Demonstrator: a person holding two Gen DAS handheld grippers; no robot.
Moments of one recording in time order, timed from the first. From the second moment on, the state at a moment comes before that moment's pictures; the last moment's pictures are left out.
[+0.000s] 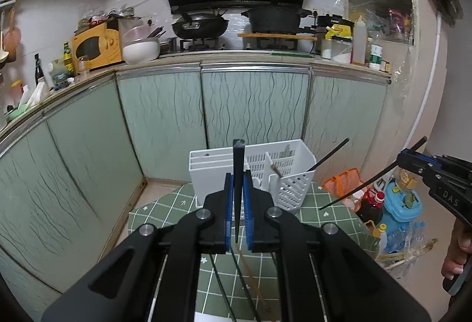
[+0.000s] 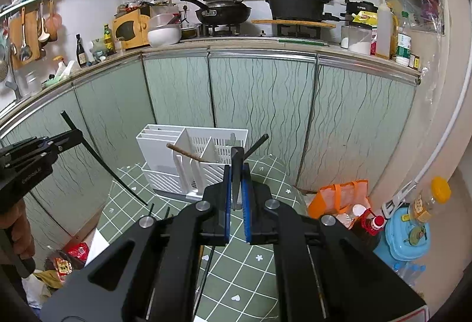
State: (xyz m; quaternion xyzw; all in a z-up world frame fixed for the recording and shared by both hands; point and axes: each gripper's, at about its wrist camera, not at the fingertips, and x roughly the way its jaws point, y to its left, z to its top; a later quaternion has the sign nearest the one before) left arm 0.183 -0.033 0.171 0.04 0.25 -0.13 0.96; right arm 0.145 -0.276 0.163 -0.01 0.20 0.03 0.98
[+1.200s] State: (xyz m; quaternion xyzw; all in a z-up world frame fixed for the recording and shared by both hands) left arm 0.225 -0.085 0.239 0.05 0.24 -0.20 0.95; right arm 0.186 -0.285 0.246 -0.01 0.19 0.06 0.98
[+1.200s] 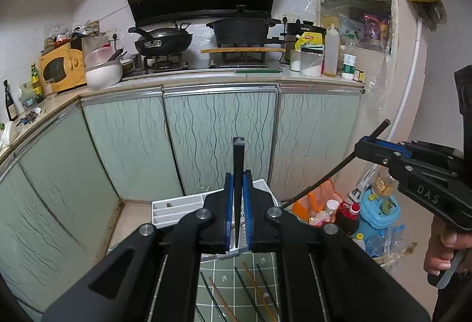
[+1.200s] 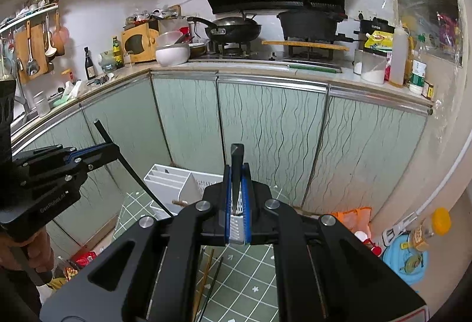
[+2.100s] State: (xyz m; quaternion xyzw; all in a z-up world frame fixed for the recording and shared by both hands) left arm 0.314 -0.132 0.200 0.04 0.25 -0.24 0.94; right arm 0.274 -0.289 0.201 -0.02 0.24 0.07 0.97
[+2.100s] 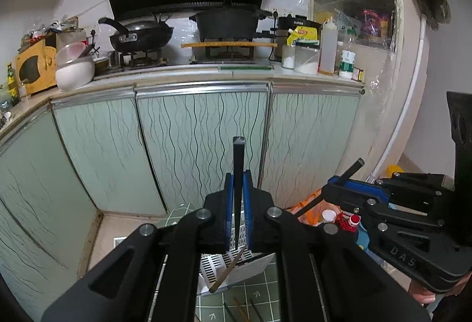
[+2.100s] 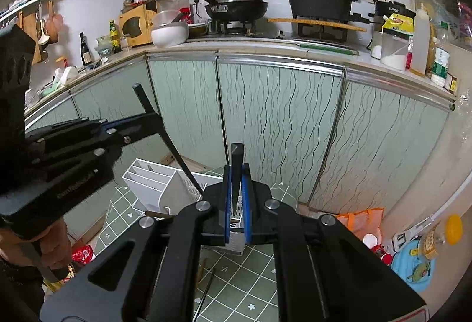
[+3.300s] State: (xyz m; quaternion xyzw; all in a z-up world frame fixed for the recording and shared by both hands) left arm 0.340 -0.138 0.124 0.06 0.29 -0.23 0.93; right arm 0.317 -0.292 0.135 -0.01 0.28 0.08 0.96
